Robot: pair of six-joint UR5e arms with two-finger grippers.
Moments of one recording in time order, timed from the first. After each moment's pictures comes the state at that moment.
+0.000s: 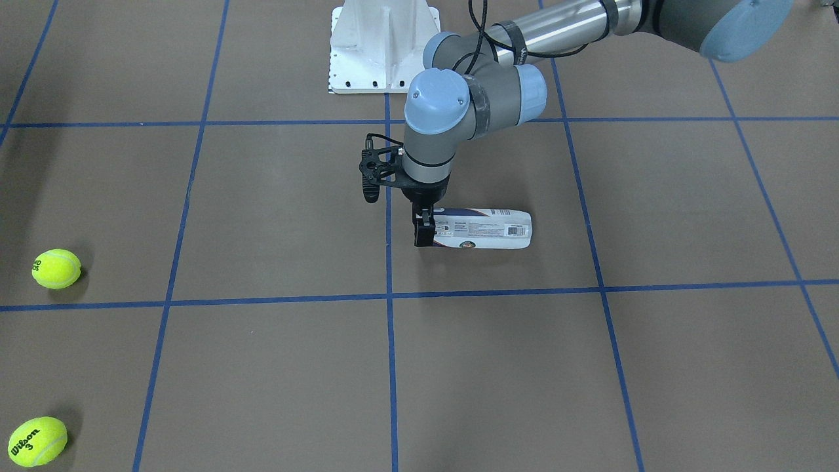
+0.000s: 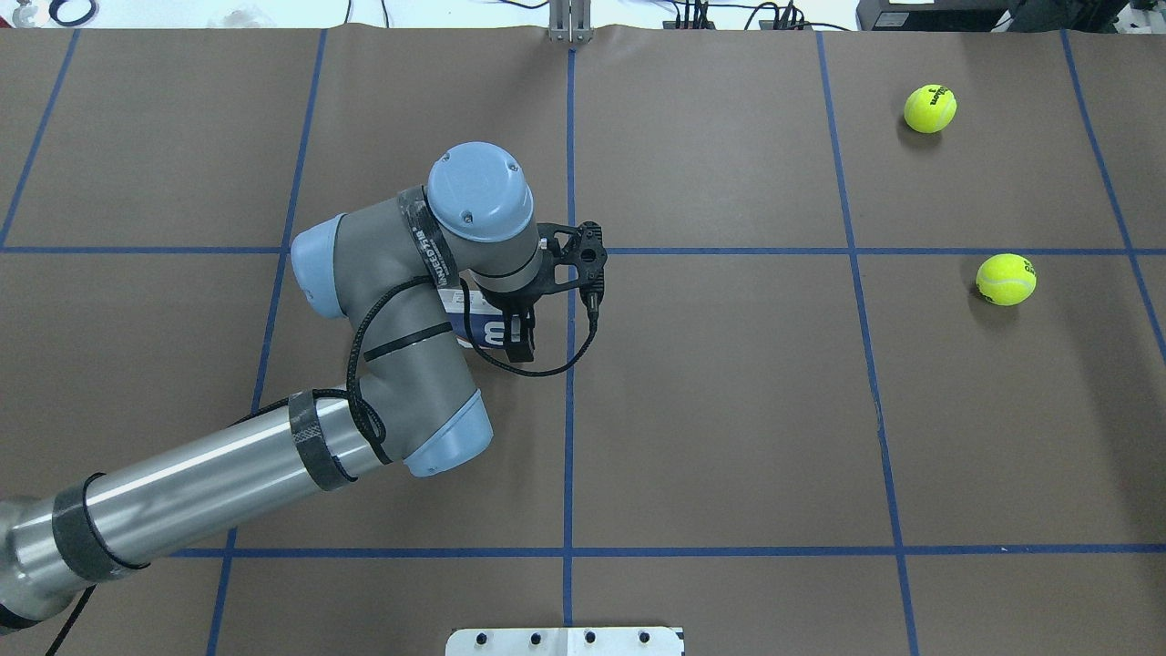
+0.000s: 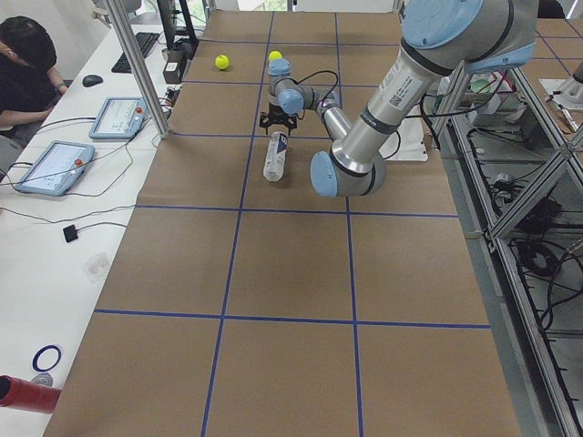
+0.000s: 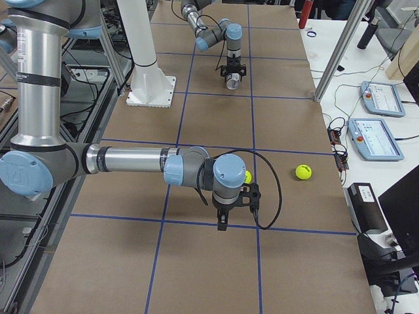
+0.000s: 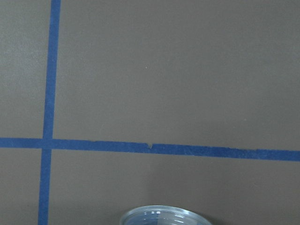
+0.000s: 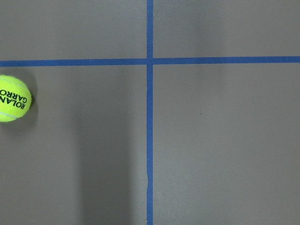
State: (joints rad) left arm -0.56 -2.41 -1.42 -1.68 -1.89 0.35; right arm 1.62 -1.67 1.71 -1.68 2.38 -0.07
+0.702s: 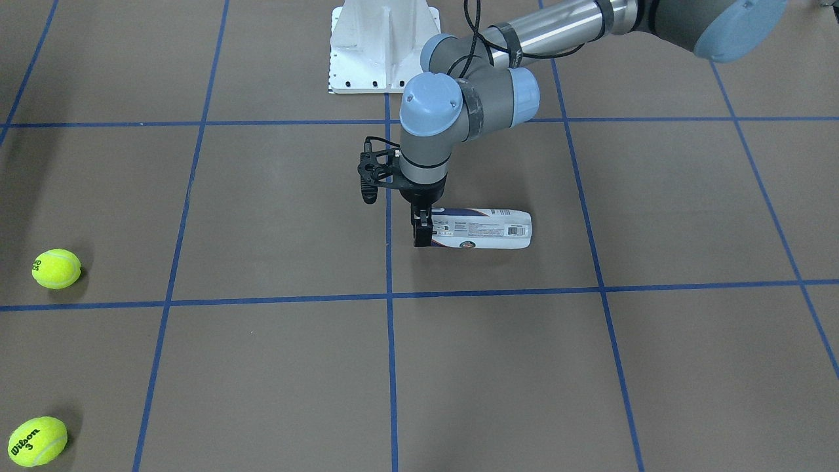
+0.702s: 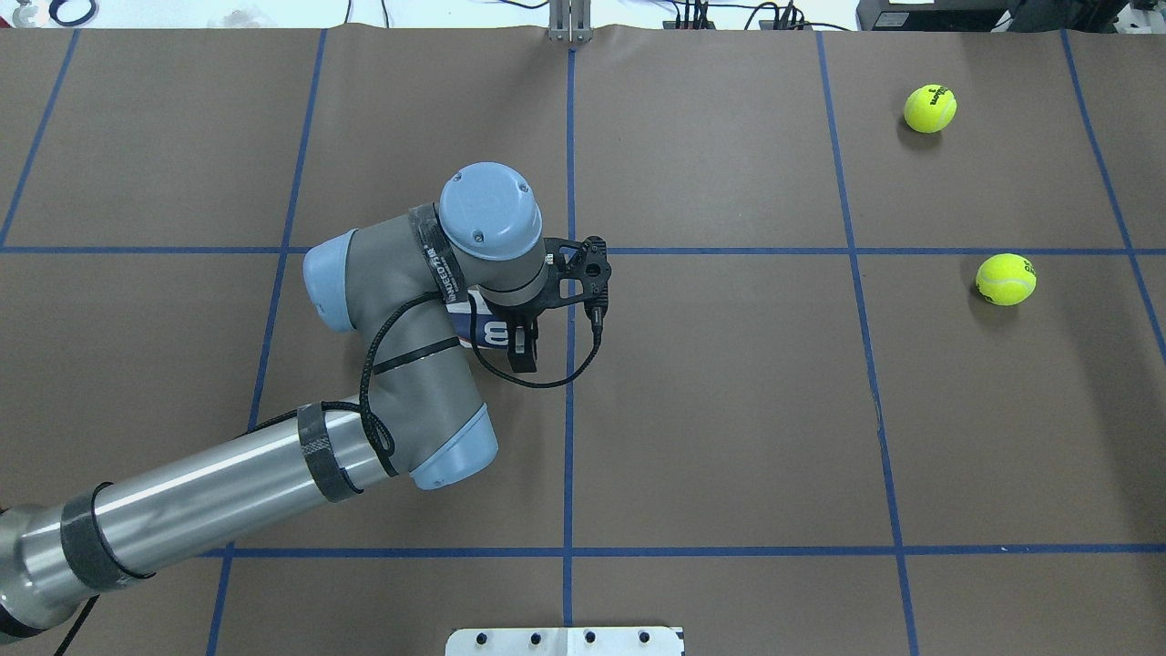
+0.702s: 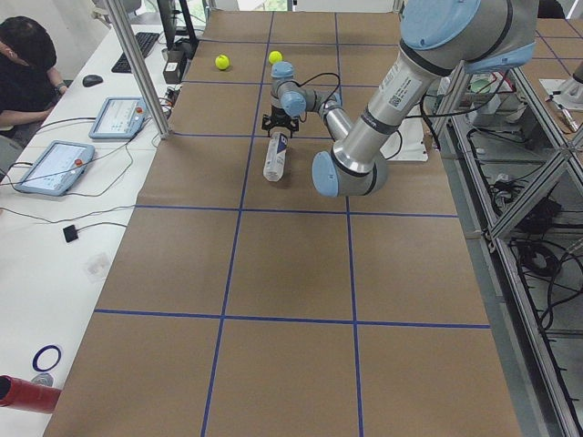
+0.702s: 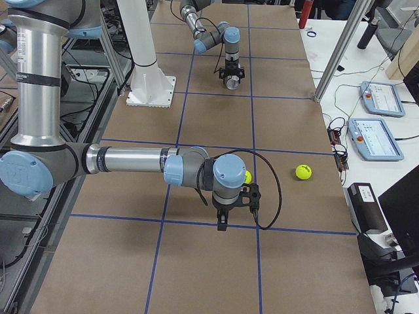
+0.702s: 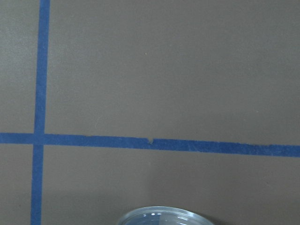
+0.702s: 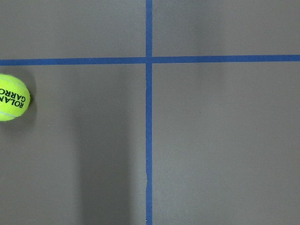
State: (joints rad) left arm -0.54 -2.41 -1.41 -1.68 -1.88 0.35; right arm 1.62 -1.67 1.71 -1.68 2.38 -0.07
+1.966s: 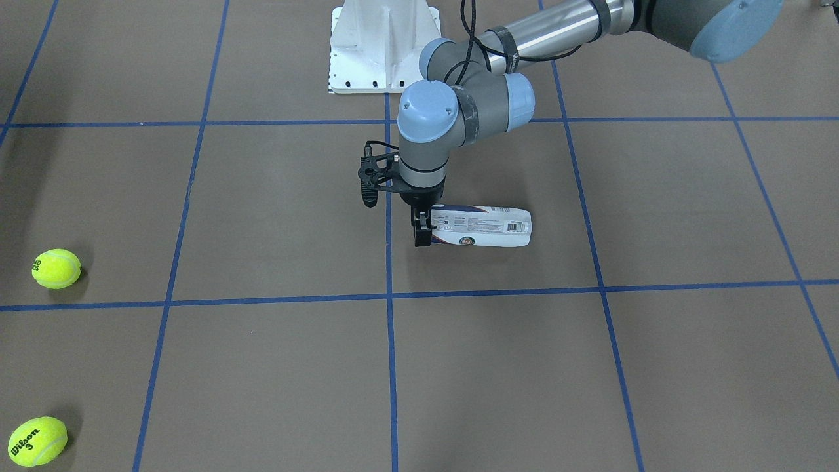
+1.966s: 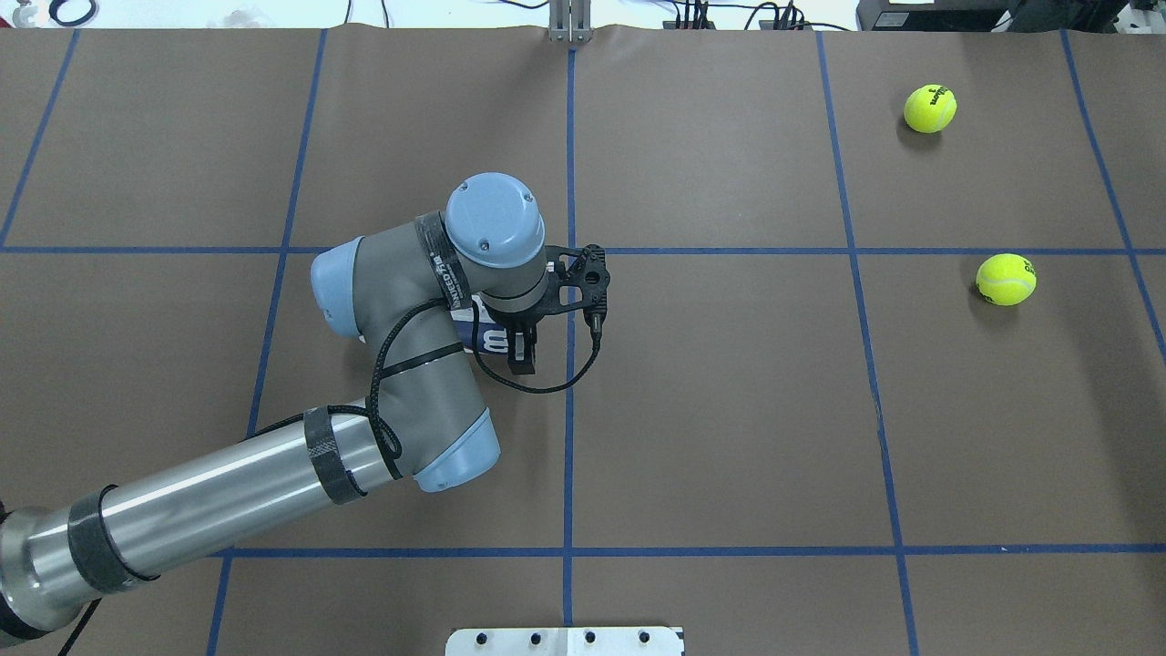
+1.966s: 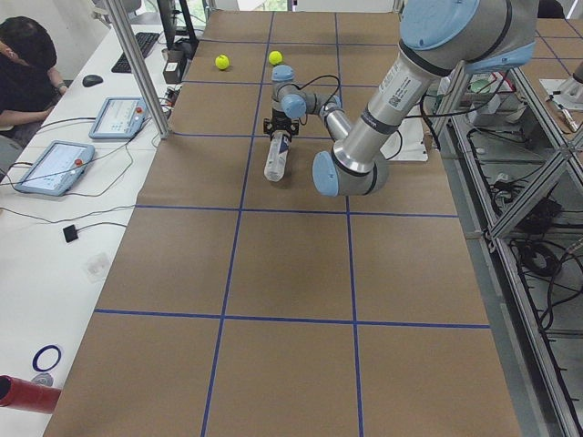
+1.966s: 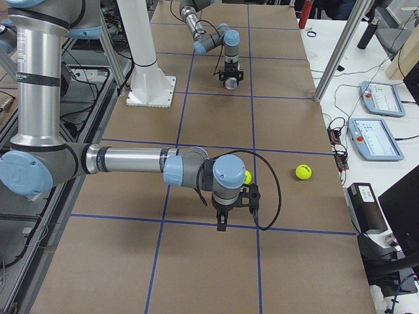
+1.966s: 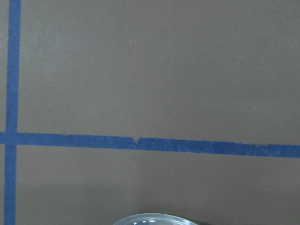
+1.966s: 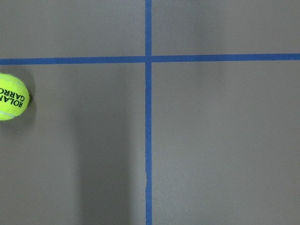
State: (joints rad) left arm -0.53 -2.41 -1.38 -1.69 -1.88 0.35; right arm 1.62 -1.67 1.71 -1.68 2.38 -0.07
